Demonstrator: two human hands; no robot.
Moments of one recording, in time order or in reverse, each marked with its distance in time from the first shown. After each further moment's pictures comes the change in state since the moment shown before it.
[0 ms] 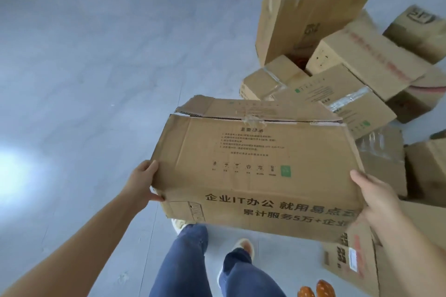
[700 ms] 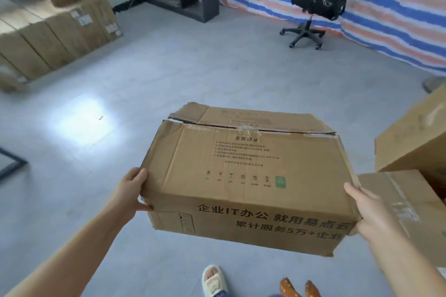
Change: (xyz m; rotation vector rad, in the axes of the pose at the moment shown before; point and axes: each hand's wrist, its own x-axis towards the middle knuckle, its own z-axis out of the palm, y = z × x) left_hand 0.058 0.031 -0.366 -0.371 0.419 0.067; right_hand -0.129 -0.059 0.414 -0.350 -0.513 -0.154
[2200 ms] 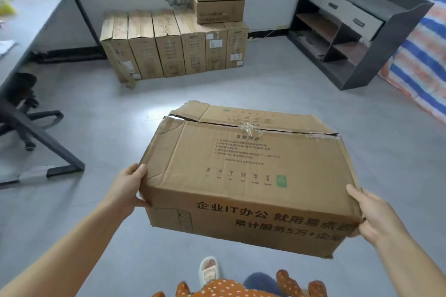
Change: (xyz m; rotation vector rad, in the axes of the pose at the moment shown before) left_hand 0.585 0.355 -0.181 -0.433 0.542 -0.110; right_hand 0.316 -0.457 0.791 -0.425 -0.498 -0.116
